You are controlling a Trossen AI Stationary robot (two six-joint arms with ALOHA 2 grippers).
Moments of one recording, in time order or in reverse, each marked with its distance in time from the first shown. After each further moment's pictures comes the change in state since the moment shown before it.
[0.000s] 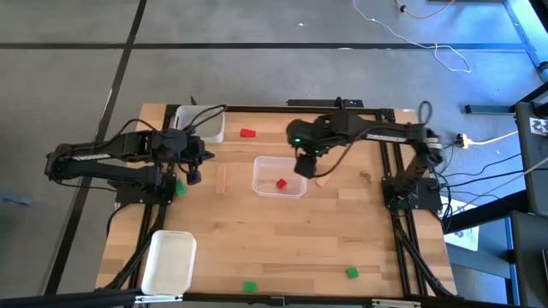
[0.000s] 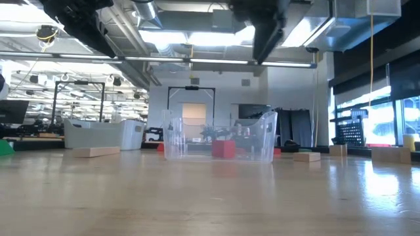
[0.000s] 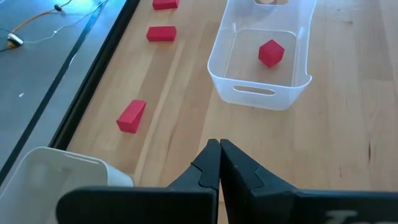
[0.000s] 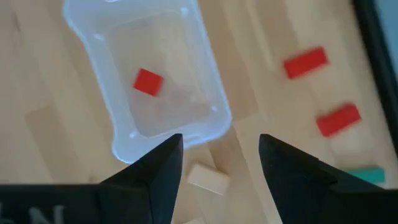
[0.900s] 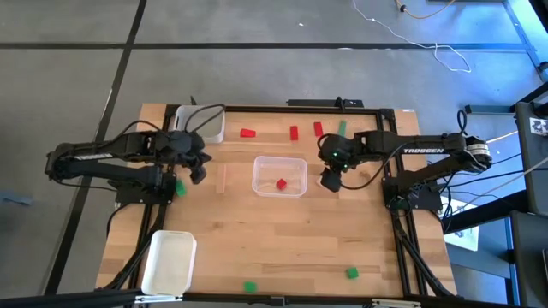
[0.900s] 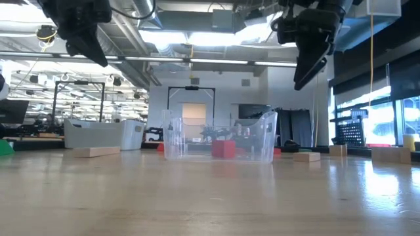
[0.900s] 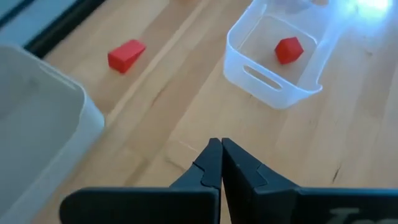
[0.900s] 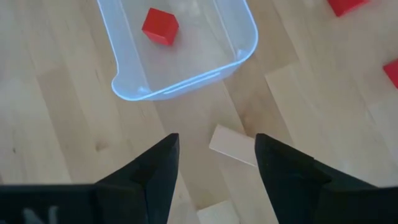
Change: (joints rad) left arm 0.000 0.029 0.000 -0.086 -0.007 -0.443; right arm 0.004 -0.424 -0.689 0.415 -0.141 0.067
